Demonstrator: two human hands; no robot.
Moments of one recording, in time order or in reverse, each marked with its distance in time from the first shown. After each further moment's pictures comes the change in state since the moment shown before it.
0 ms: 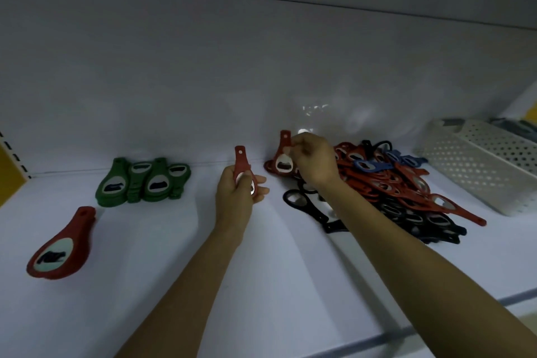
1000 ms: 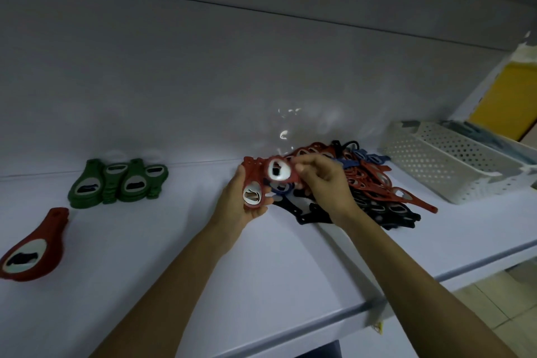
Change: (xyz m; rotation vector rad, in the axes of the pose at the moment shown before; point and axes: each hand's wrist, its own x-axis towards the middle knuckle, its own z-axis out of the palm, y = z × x) left_hand -0.020 0.008 0.017 -0.240 -0.311 -0.359; right_hand -0.063 0.021 -0.054 0.276 -0.032 -0.112
